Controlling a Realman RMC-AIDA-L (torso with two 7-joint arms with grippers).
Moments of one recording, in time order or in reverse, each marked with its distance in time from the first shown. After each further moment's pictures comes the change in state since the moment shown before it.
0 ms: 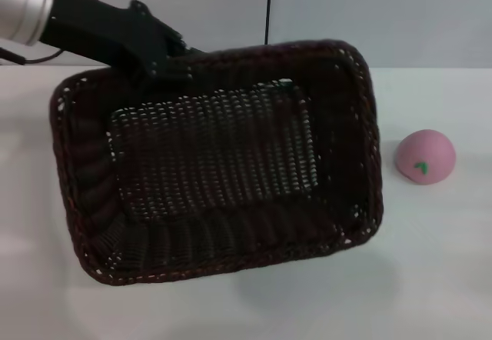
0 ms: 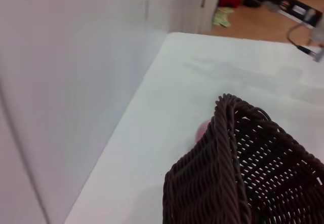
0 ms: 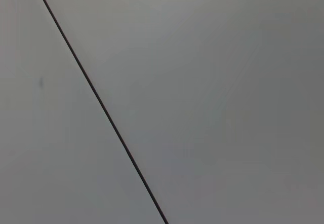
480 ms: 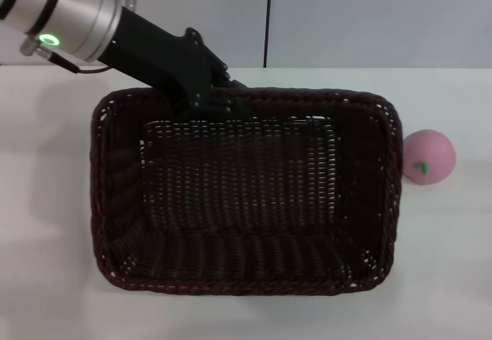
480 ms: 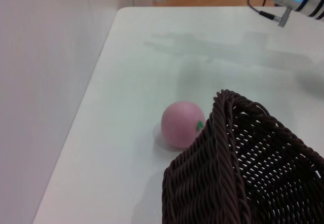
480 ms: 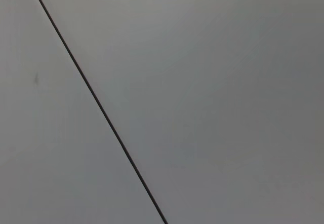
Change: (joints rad) left arm -0.119 -0.049 0.067 -0.127 0.104 -0.027 0.160; right arm -0.010 0.002 0.000 0.020 -0.003 -0.008 0.000
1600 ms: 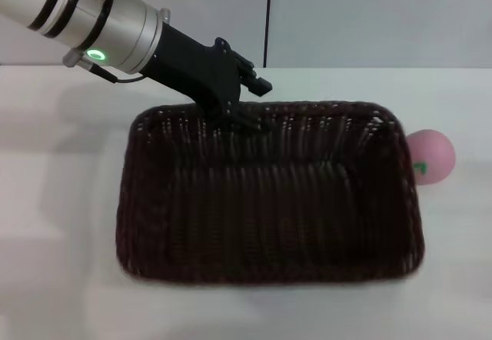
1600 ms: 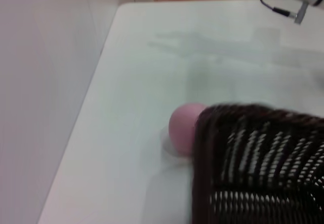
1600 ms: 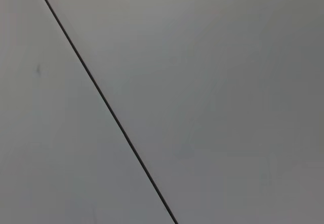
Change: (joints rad) left arm 0.006 -0.009 0.139 -0.080 -0.057 -0.173 0.002; right arm 0.000 0.000 -0.011 0.017 -0.006 -0.001 0.000
